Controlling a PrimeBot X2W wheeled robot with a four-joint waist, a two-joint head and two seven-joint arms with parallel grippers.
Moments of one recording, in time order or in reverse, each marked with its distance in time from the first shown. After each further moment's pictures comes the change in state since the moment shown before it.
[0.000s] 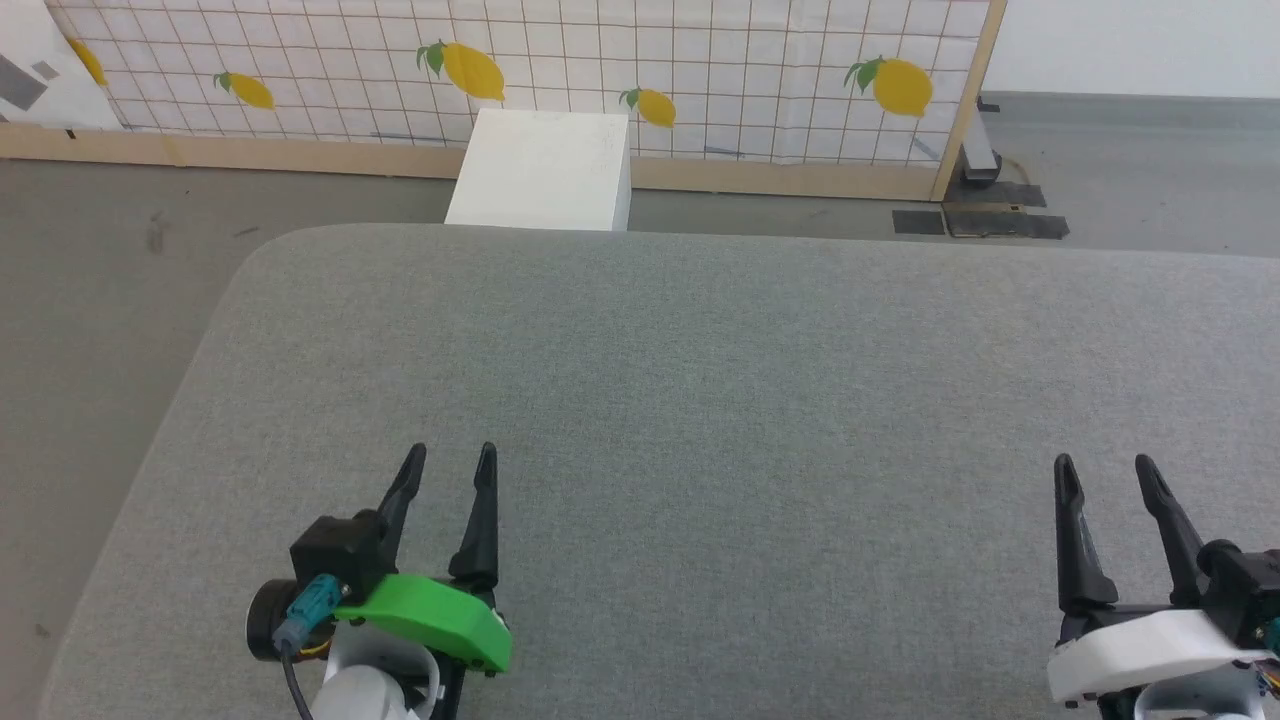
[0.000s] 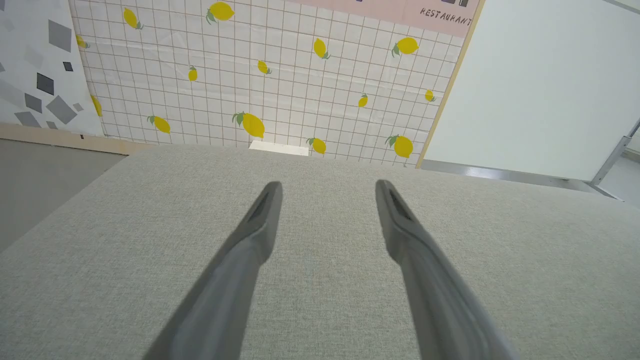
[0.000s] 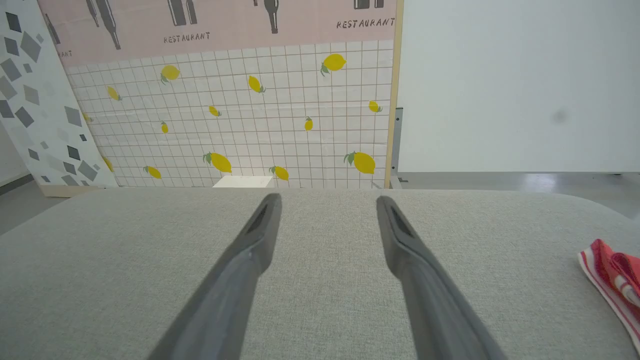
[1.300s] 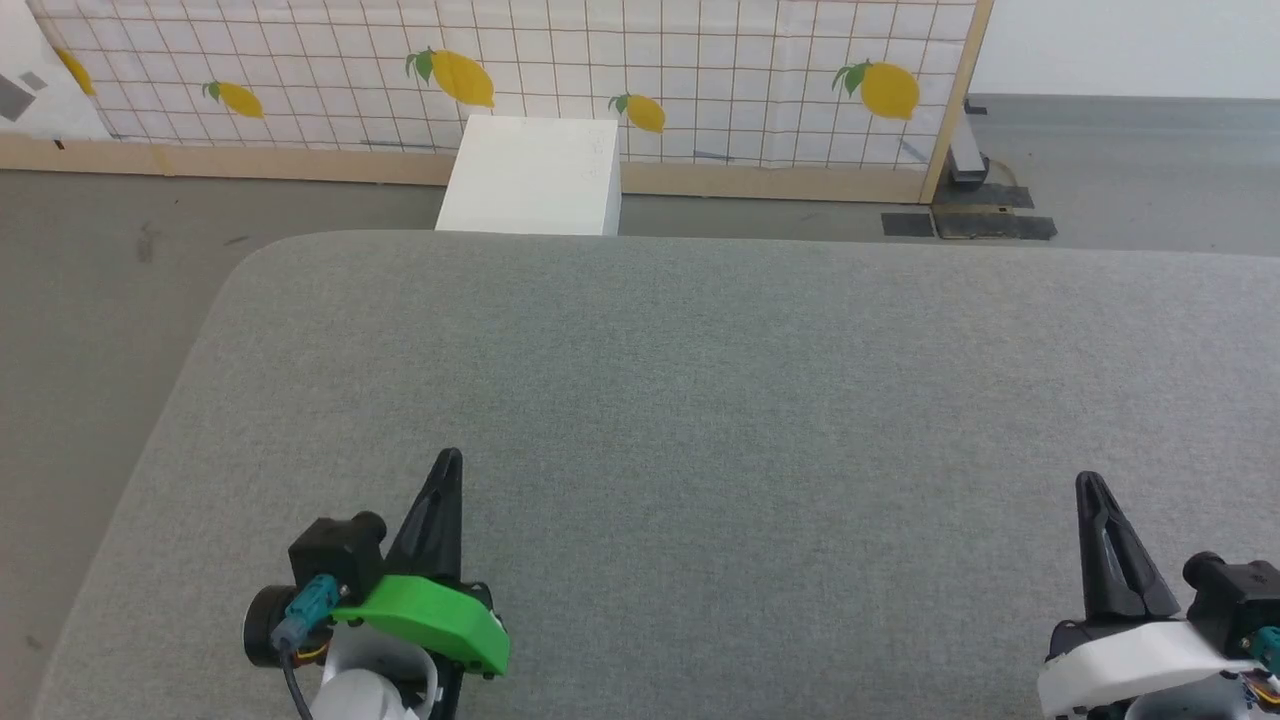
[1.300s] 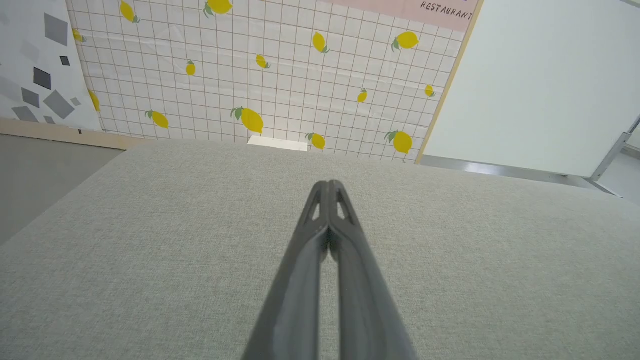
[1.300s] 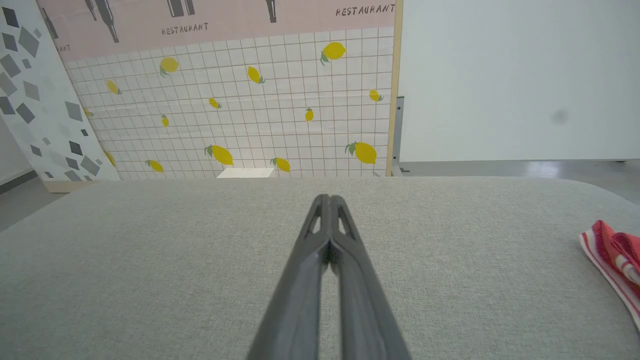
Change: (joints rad) left arm 0.013 0.000 0.003 -0.015 -0.006 0.011 0.028; right arm 0.020 0.000 0.017 0.016 0.017 0.000 0.003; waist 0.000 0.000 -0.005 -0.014
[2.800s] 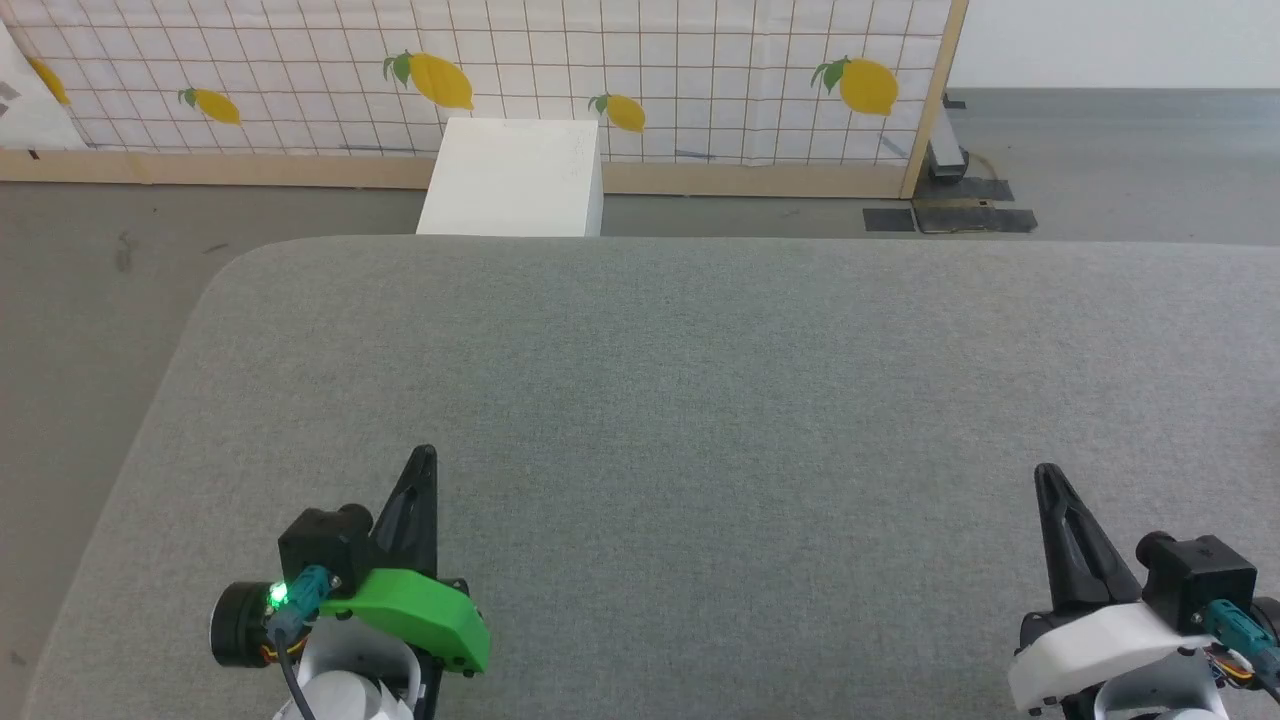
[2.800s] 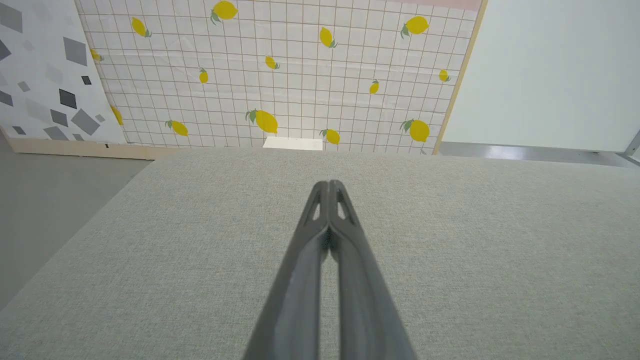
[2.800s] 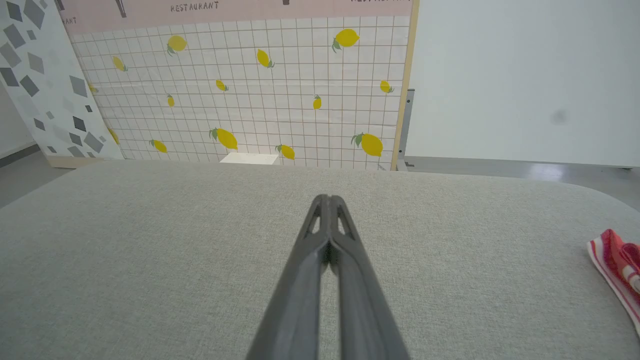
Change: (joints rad) left arm 0.030 0.000 0.044 -0.096 0.103 0.033 0.092; right arm -0.021 0.000 0.049 -0.011 -0.048 0.000 0.065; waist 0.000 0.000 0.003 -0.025
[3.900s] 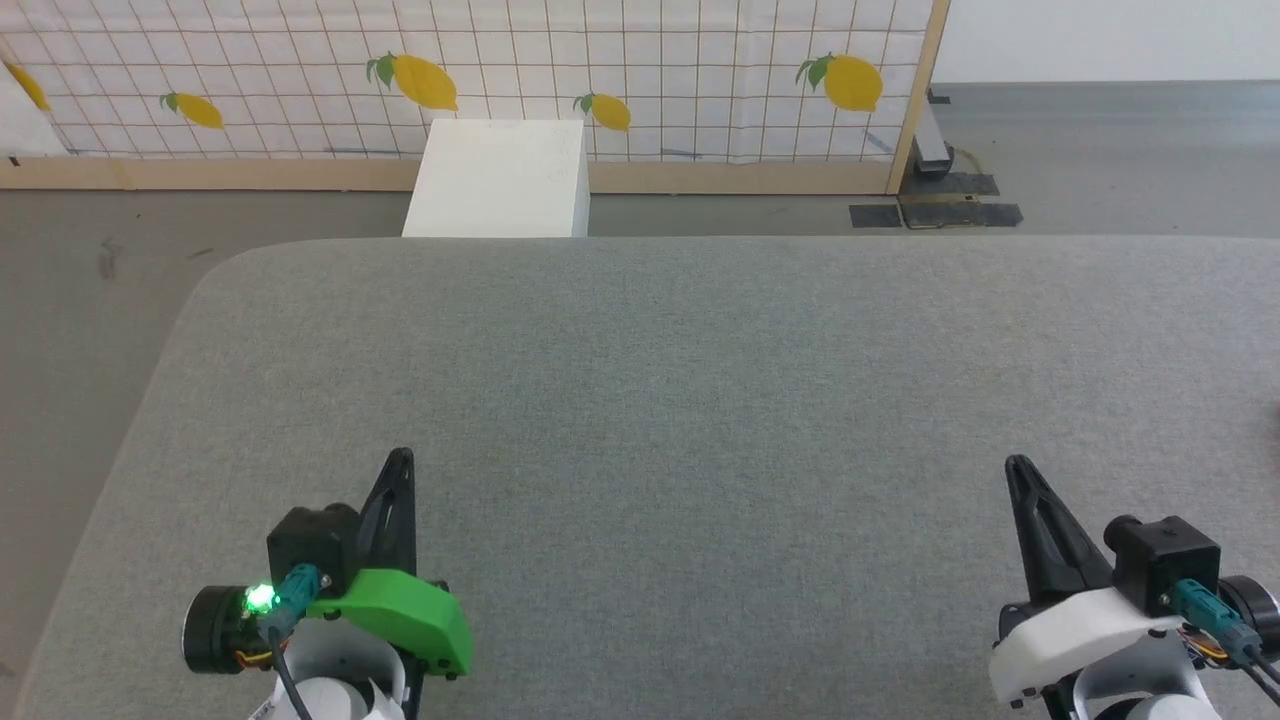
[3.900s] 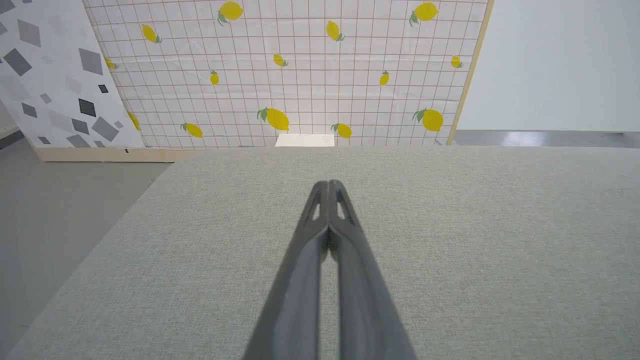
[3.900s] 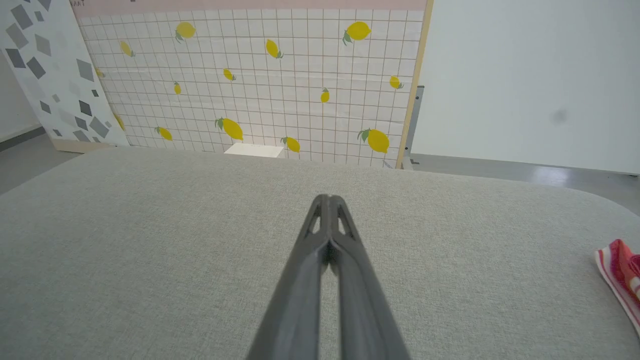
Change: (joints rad) left arm 0.028 0.000 0.034 -0.069 0.068 0.022 0.066; right arm -0.021 0.000 0.035 -0.009 -0.030 0.000 0.049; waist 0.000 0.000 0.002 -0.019
